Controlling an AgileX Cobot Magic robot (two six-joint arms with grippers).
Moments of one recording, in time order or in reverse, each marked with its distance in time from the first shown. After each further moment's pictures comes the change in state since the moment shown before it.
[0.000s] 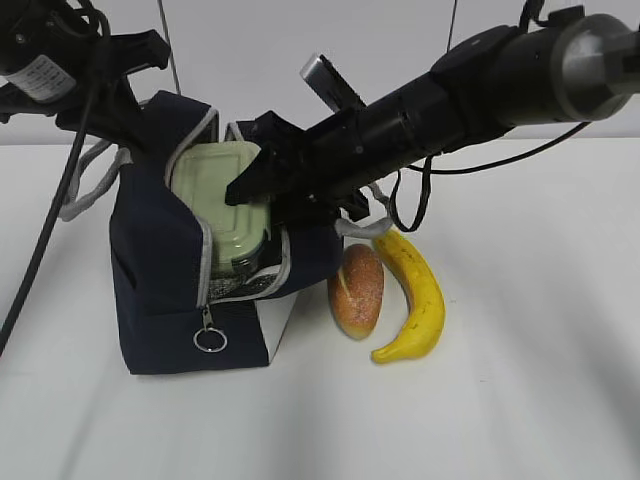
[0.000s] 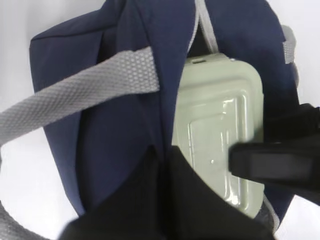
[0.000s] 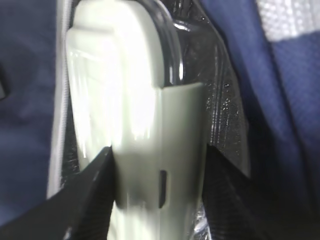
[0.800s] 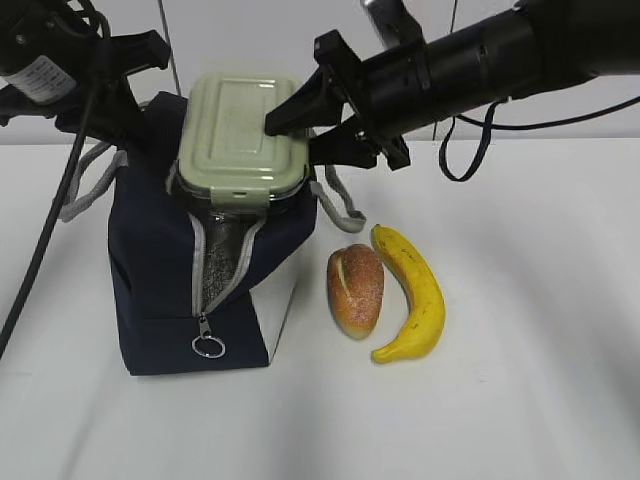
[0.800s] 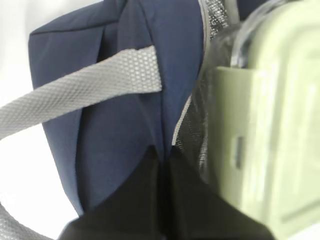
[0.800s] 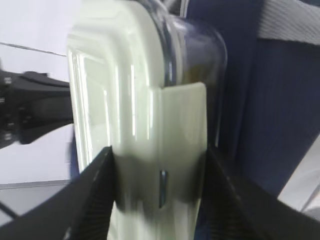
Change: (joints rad) left arm 0.000 0.000 0.000 0.000 0.011 -0.016; right arm -0.125 -0.100 0.005 0.078 0.125 -0.058
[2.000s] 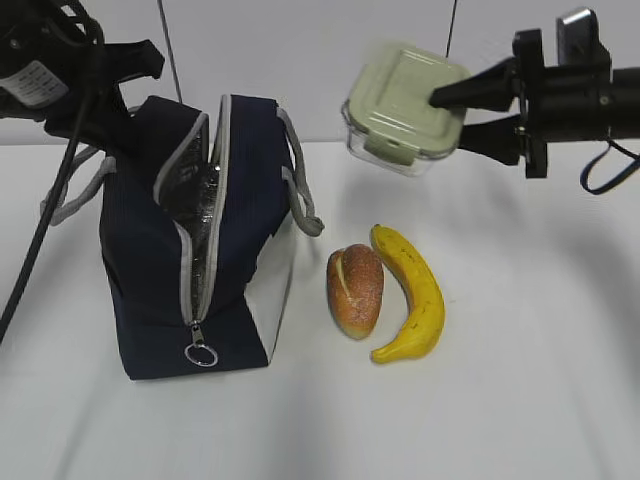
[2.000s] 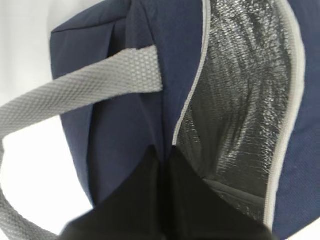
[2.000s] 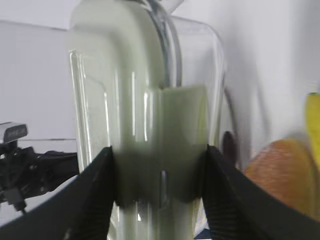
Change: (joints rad) left arm 0.000 0.000 0.000 0.058 0.016 -0.029; right arm -0.386 -0.050 0.259 0.264 0.151 -0.236
